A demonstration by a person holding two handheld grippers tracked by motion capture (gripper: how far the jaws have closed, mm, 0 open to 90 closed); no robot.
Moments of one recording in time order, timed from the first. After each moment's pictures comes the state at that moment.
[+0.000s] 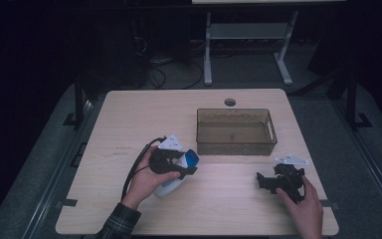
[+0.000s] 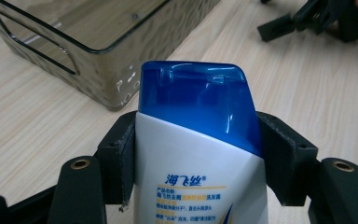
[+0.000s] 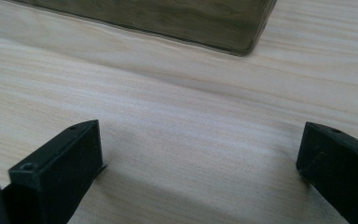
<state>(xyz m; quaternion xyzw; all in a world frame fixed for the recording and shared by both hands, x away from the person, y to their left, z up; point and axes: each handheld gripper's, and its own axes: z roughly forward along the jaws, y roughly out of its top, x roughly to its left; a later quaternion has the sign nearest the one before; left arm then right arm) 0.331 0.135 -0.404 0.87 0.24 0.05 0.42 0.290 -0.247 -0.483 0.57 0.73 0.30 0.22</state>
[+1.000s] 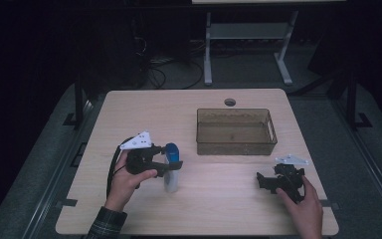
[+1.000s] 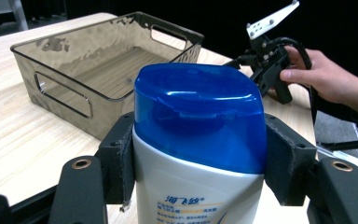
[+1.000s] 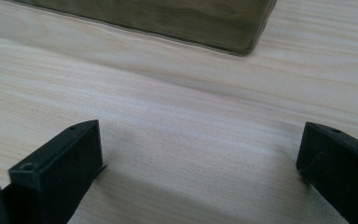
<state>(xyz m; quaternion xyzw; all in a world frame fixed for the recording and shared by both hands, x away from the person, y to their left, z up) 0.320 0.188 -0.387 0.80 0.22 0.03 0.56 0.290 -0.247 -0.483 0.57 0.73 0.30 0.22</state>
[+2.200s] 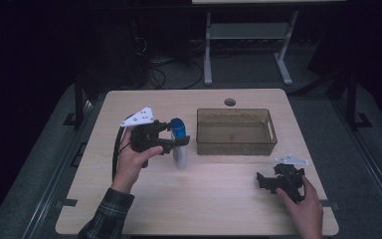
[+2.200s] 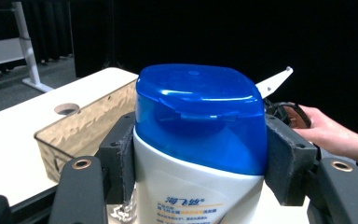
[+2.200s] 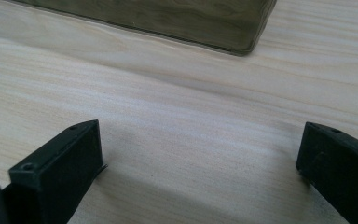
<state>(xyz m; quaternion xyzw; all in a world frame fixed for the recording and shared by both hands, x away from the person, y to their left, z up) 0.350 0.165 -0.334 0.77 0.20 0.06 0.60 0.290 -0.247 -0.483 0.57 0.73 0.30 0.22</state>
